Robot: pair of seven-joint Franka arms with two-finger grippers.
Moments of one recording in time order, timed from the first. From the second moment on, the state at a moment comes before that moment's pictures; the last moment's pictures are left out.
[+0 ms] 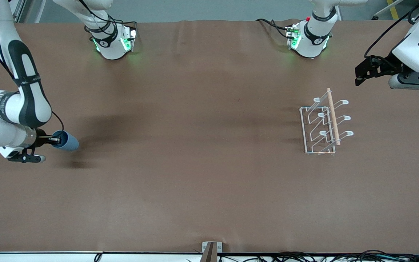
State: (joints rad) left arm -0.09 -0.05 -0.08 -1.57 0.01 1.49 -0.04; right arm -0.15 0.40 -0.08 -1.90 -0.02 2.10 -0.16
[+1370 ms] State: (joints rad) left arm -0.35 0.07 -0.23 -1.39 -0.07 1.60 -0.07; right arm 0.01 0.26 -0.01 -1.74 1.03 1.44 -0.17
